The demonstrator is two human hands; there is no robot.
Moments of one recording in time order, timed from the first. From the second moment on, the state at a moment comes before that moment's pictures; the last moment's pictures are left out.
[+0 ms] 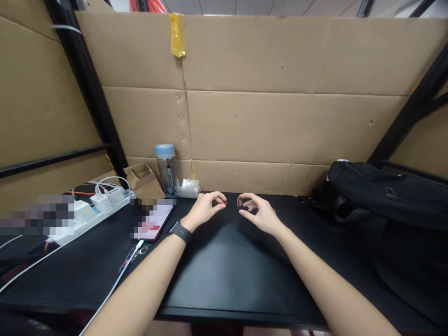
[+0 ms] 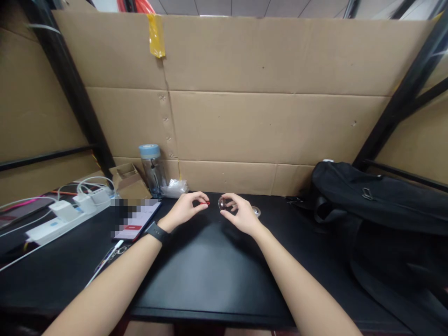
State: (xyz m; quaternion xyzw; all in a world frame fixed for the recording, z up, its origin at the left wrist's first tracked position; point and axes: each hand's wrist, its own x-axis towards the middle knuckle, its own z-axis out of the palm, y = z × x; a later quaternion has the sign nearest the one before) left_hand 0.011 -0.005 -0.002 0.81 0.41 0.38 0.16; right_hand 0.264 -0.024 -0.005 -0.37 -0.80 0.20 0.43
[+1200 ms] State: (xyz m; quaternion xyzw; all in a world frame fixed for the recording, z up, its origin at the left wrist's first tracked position) left_hand 0.045 -0.027 -0.006 0.80 0.43 0.43 0.04; right_hand 0.240 -0.030 -0.018 -0.33 -0.67 0.44 0.49
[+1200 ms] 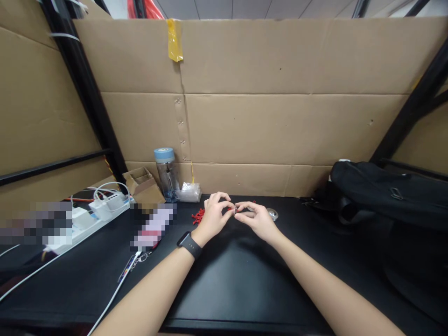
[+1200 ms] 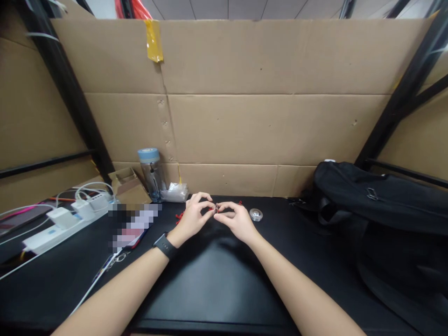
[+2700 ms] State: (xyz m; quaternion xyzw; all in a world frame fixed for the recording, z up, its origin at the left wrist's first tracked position) left_hand 0.030 -0.025 -0.019 0.88 0.44 0.18 0.01; right_hand 0.305 0.012 -0.034 -0.55 -0.82 -0.01 0.19
